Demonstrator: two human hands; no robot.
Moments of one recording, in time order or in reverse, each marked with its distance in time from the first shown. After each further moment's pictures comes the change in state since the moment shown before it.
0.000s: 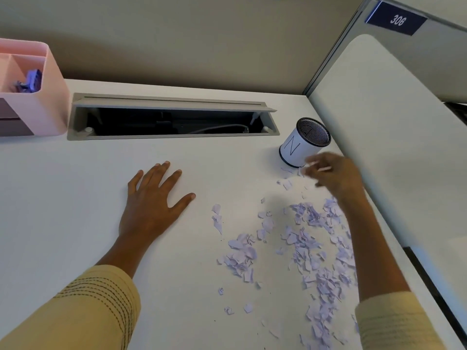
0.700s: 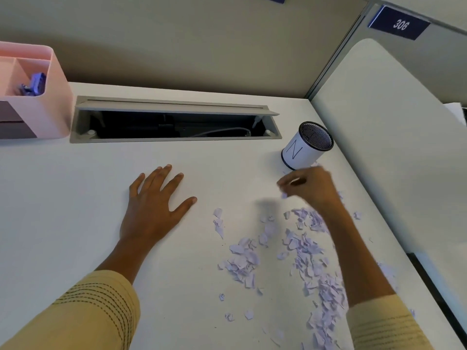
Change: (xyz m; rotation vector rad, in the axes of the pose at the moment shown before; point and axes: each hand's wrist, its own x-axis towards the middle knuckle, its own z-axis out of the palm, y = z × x) left_hand 0.000 -0.001 0.001 0.006 -0.005 -0.002; right_hand -0.011 -0.016 0.033 -0.040 -0.201 -0.054
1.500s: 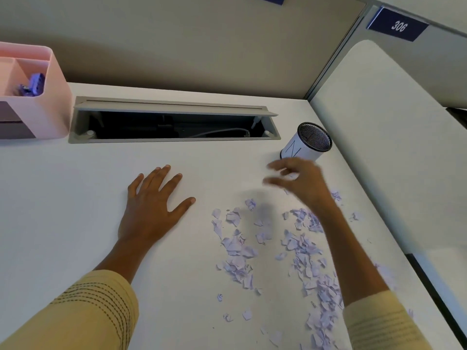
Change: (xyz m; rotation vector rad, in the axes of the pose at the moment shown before) left_hand 0.000 0.002 -0.003 -0.019 -0.003 -0.005; right_hand 0.004 -0.013 0.007 0.025 0.032 -0.143
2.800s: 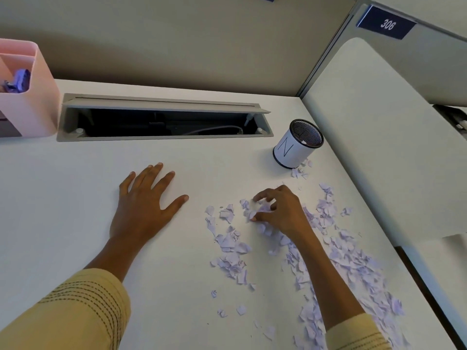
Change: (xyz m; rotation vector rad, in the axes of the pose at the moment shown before) left_hand 0.000 -0.001 0.001 0.022 0.007 0.016; right_hand -0.030 0.037 0.041 -0.221 -0.134 0.204
